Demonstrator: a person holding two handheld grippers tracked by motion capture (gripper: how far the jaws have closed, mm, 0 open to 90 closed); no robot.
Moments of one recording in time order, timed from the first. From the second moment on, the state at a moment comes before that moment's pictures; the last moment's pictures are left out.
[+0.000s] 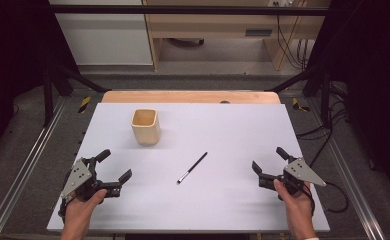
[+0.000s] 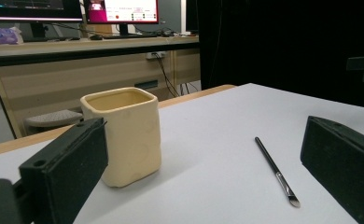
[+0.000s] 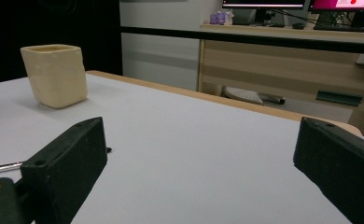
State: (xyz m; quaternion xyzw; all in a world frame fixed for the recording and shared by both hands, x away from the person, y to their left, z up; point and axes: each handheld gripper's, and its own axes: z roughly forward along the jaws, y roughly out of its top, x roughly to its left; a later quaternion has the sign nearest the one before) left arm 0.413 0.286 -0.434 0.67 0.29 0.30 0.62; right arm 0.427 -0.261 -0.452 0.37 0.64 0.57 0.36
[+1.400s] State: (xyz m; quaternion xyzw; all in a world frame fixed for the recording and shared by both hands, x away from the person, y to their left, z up) left arm 0.408 0.271 -0.429 0.69 0.29 0.30 0.60; right arm 0.421 -0.258 -0.446 0.36 0.65 0.55 0.37
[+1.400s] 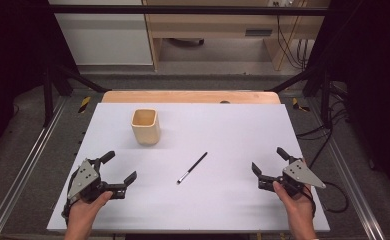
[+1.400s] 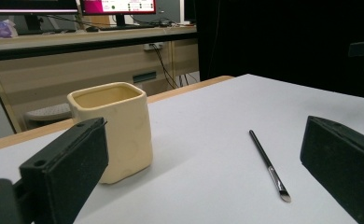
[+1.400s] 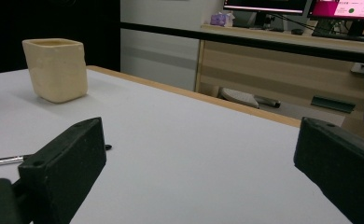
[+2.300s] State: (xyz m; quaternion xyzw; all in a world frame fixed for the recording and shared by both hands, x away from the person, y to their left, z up) left arm 0.407 0.232 -0.426 0.73 0.27 0.28 0.56; right arm 0.415 -0.244 -0.441 0.33 0.69 0.53 0.37
